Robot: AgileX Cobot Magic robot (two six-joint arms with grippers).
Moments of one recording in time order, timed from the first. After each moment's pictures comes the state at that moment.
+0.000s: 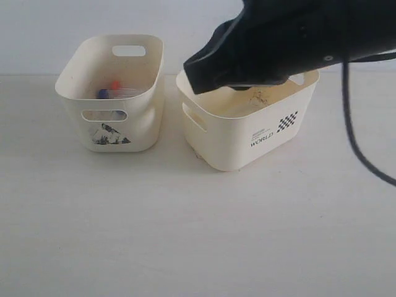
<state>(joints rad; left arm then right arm) -0.01 0.00 0.00 0.38 0.35 -0.03 0.54 1.24 -1.03 0.71 0.52 -0.67</state>
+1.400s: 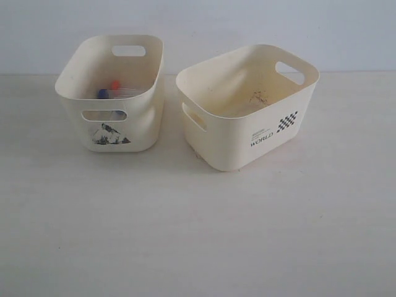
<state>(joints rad) -0.01 0.00 0.00 0.38 0.35 -0.03 0.07 0.13 -0.10 0.56 0.15 -0.38</state>
